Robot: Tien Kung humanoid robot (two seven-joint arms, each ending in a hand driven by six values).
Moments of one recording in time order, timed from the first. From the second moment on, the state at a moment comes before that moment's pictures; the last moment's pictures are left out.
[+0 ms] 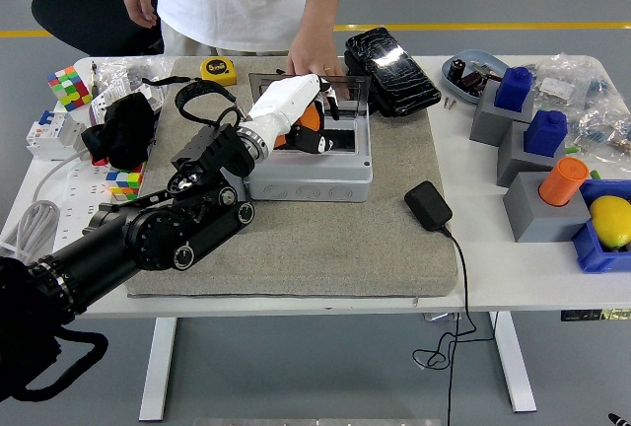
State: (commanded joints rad) left arm -0.87 0.00 -0.57 -0.79 1.65 0.32 0.04; right arm 0.15 -0.36 0.21 0.32 0.15 -0.10 0.01
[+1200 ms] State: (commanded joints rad) left arm -0.82 0.00 -0.79 -0.88 1.71 0.37 -0.04; right arm 0.15 -0.36 0.22 0.32 0.15 -0.10 0.01
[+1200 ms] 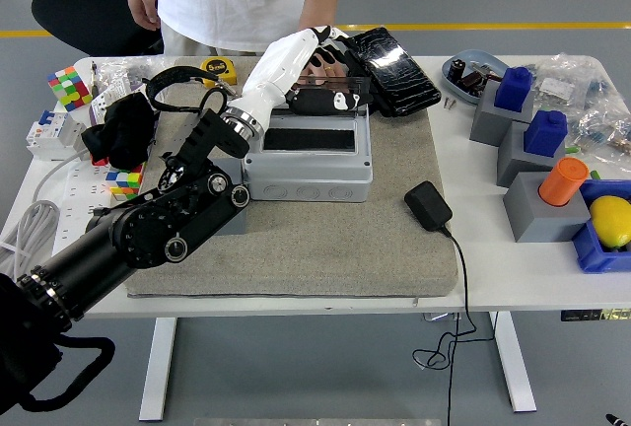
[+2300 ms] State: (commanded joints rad) left arm -0.75 0.02 -0.61 -1.05 1.66 0.27 0.12; right arm 0.14 -0.36 0.27 0.33 0.11 -0.10 0.02
